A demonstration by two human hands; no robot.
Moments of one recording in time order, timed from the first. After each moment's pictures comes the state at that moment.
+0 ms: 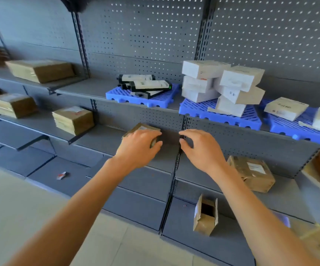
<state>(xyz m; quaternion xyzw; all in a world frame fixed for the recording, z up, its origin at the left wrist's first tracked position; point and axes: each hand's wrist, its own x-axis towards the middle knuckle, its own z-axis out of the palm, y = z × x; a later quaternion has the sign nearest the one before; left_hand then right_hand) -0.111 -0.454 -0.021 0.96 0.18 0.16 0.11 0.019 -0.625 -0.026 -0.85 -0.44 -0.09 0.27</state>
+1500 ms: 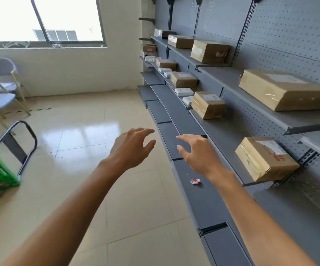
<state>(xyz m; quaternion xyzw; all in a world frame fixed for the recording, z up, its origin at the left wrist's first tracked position) -0.526 0.080 -0.053 0.75 0.63 0.20 0.05 -0.298 0.095 -0.076 -0.56 -0.79 0.11 0.24</state>
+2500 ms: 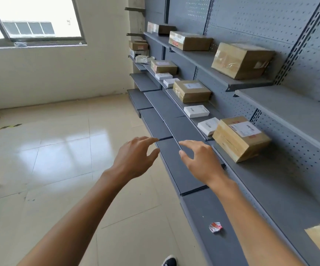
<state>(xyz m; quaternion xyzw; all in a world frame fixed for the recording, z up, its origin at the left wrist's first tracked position) -0.633 0.561 -0.102 0.78 0.59 0.20 0.09 -0.411 0.557 -0.122 -0.61 -0.74 0.14 0.27</state>
